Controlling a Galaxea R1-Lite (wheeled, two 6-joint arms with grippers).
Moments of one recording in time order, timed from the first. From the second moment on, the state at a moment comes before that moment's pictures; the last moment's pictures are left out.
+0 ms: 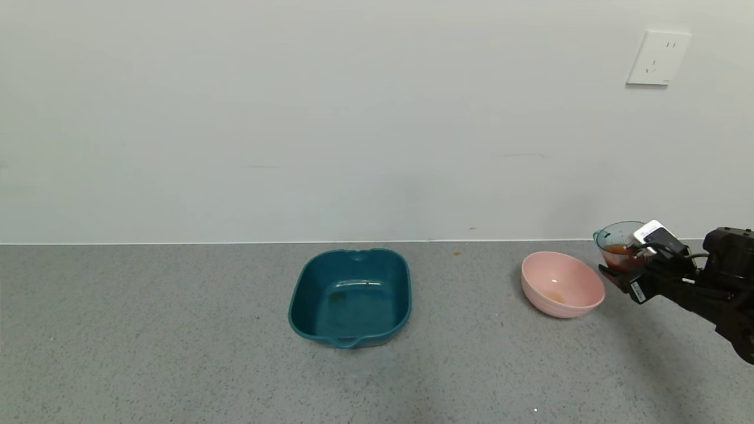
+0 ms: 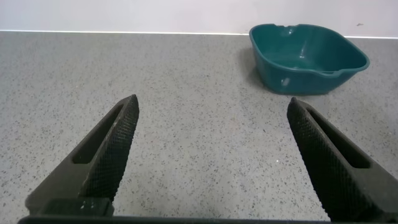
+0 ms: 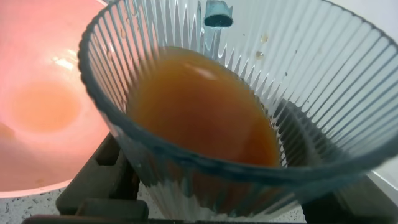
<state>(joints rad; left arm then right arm) 0.00 0.00 0.00 -0.02 0.01 -0.03 -0.21 2.02 -0.69 -1.06 0.22 -0.67</state>
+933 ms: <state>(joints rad) 0.00 0.00 0.00 -0.02 0.01 -0.03 -0.19 2.03 -0.68 -1.07 0.18 -0.78</state>
